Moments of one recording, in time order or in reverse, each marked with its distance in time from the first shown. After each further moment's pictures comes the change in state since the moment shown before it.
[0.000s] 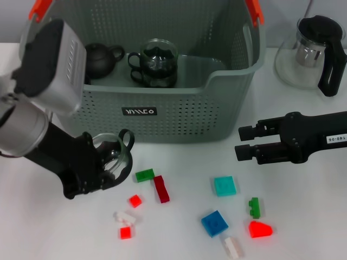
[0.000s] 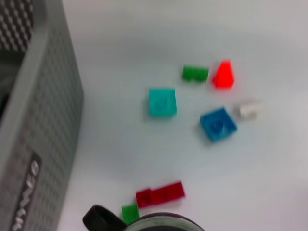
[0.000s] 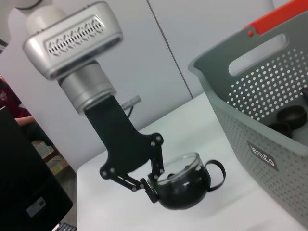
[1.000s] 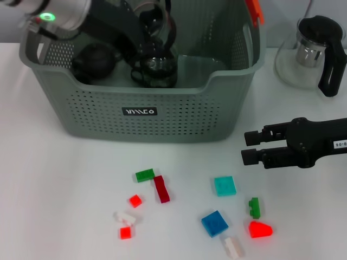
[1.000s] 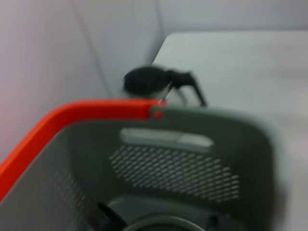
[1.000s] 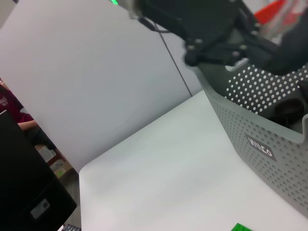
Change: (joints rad) left arm -0.343 0.086 -0.180 -0.307 -0.093 -0.380 -0.100; right arm -0.013 -0.011 0.012 0.023 0.000 -0.015 0.000
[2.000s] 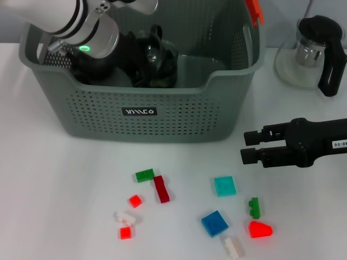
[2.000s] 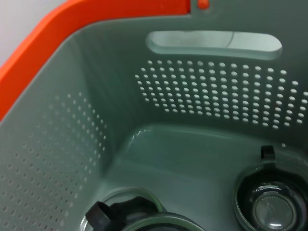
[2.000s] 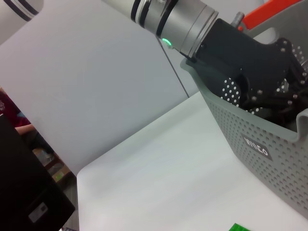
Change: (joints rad) left arm -0.052 -0.025 0.159 -0.266 0.189 -0.319 -0.023; right arm 0.001 0.000 0.003 0.016 0.000 0.011 0.000
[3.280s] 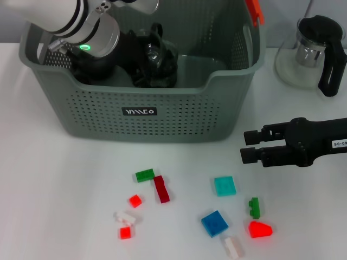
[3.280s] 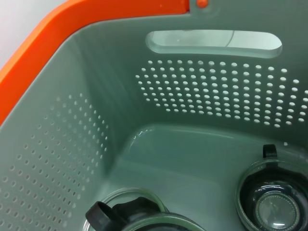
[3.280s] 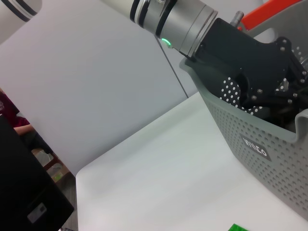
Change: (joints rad) left arm 0.001 0.000 0.007 0.006 0.000 -0.008 0.002; right arm 0.001 0.000 0.000 0.001 0.000 0.003 0.000
